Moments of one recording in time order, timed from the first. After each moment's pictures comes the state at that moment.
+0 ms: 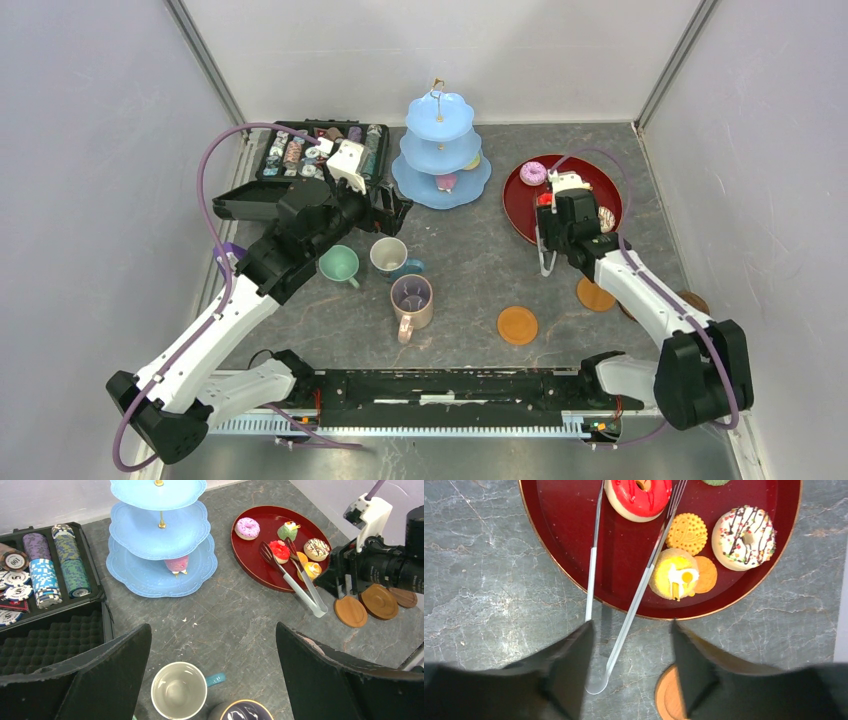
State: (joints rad) left arm -0.64 0.99 1.07 -0.28 -0.05 -0.17; right arm 0.27 1.21 0.77 -0.31 0.28 0.02
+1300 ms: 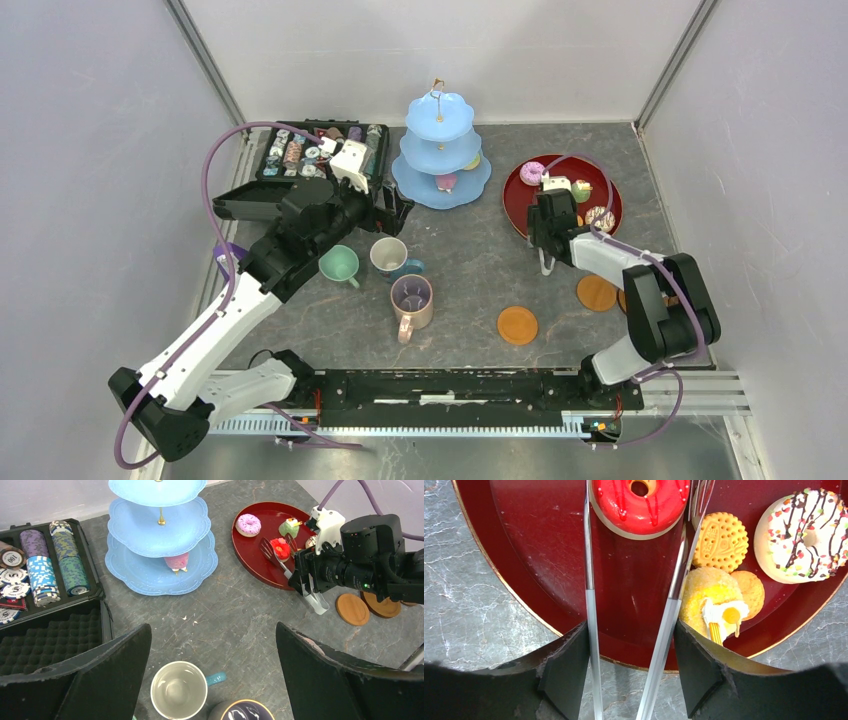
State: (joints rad) left arm -0.64 1.00 1.07 -0.28 -0.05 -0.17; right arm 0.27 1.53 0.77 -0.08 0.34 0.15
